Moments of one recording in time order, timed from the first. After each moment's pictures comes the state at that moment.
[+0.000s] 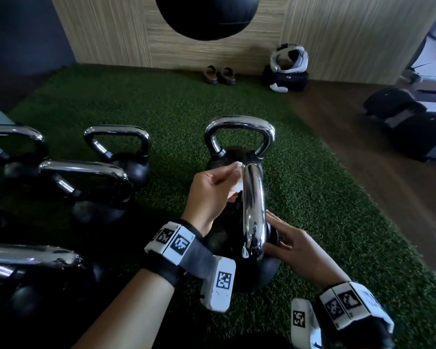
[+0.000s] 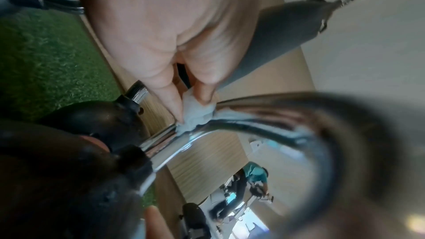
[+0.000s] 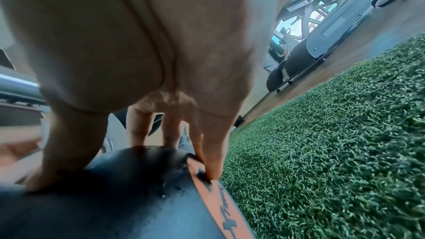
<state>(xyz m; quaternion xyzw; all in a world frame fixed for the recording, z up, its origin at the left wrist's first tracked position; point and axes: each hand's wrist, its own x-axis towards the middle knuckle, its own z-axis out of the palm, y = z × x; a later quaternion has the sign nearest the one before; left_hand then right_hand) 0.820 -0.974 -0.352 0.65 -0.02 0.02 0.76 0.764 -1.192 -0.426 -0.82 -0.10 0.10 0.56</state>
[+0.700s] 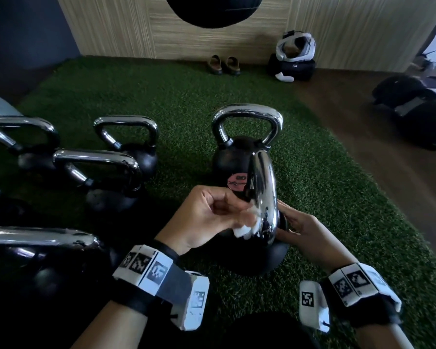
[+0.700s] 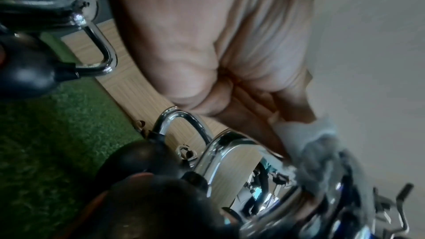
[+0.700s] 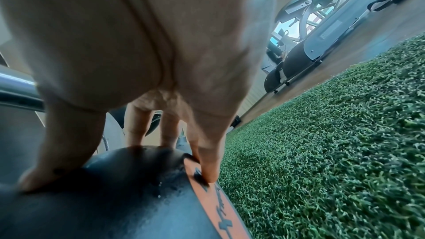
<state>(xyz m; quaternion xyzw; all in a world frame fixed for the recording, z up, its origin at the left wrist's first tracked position) 0.751 -0.927 -0.344 0.68 -0.19 -0.09 0.70 0.770 -1.194 -0.438 -0.78 -0.13 0.09 0.60</state>
